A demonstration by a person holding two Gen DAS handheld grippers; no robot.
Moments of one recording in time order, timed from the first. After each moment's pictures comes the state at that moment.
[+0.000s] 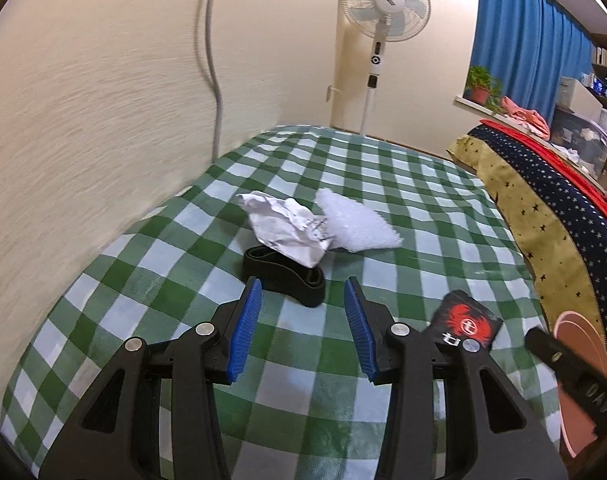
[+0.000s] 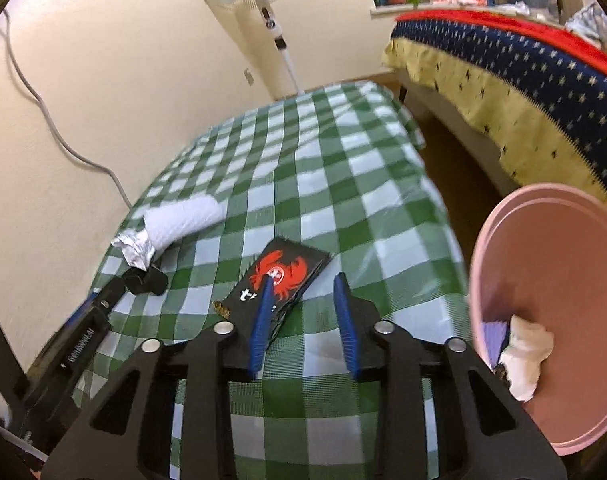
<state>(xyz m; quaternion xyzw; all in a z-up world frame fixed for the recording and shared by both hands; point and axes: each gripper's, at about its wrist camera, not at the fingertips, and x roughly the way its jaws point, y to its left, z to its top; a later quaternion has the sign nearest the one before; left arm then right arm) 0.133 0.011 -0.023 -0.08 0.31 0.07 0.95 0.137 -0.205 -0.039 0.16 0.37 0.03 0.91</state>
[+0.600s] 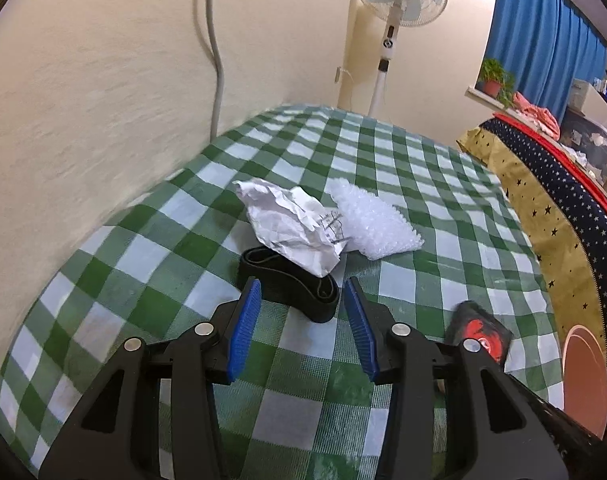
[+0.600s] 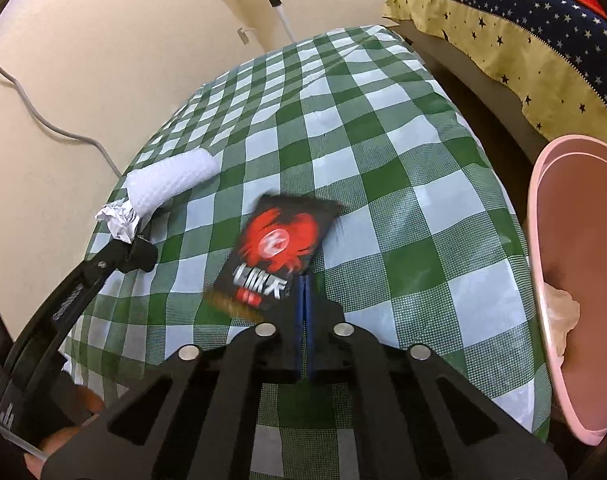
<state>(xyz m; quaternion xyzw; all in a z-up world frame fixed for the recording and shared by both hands) 0.170 0.020 -0.038 -0.11 0.35 0.07 0.93 0.159 -0.189 -0.070 0.18 0.43 0.04 0.88</state>
